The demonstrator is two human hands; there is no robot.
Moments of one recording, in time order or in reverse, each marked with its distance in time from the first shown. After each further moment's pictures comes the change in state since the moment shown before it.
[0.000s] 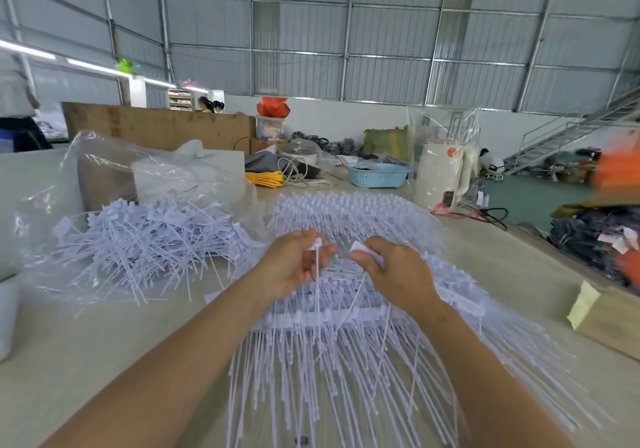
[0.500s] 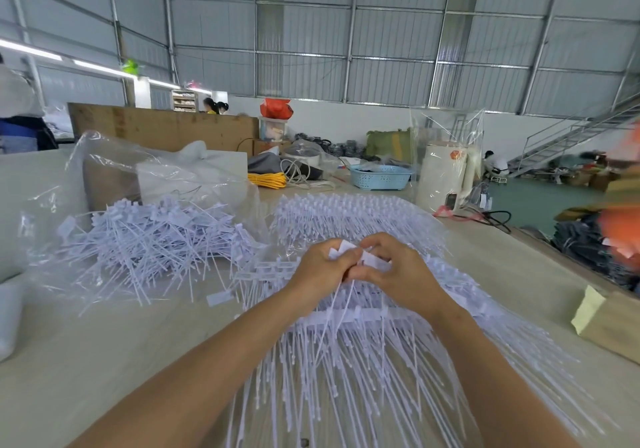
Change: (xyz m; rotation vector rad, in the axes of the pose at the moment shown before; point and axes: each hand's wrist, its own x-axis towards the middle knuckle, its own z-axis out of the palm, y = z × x) left_hand -0.009 -0.025 0.030 0.444 0.001 0.343; right_hand 0.001 0.004 -0.004 0.470 -0.149 0.053
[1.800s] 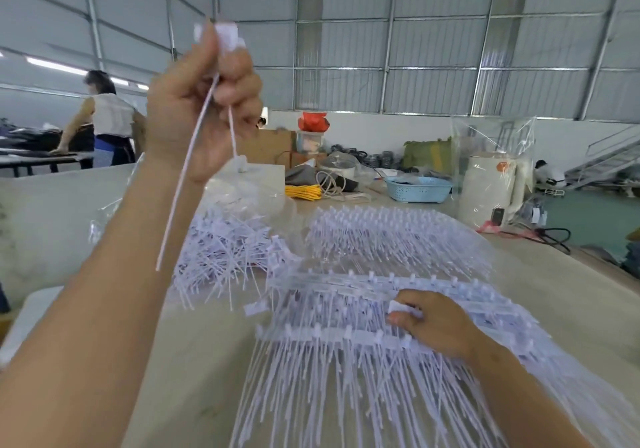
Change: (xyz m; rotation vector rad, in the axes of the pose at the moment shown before) left_hand -0.022 0.173 -0.160 -0.378 -0.321 0.539; right_hand -0.004 0.038 0.016 -0.258 -0.260 0.025
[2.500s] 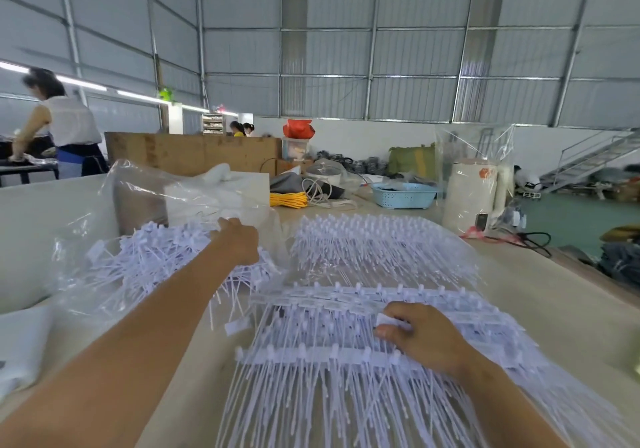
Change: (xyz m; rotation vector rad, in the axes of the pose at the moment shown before) left_hand -0.006 -0.166 -0.071 1.929 -0.056 -1.147; right_hand -0.007 -0.014 -0.006 0.026 0.001 0.023
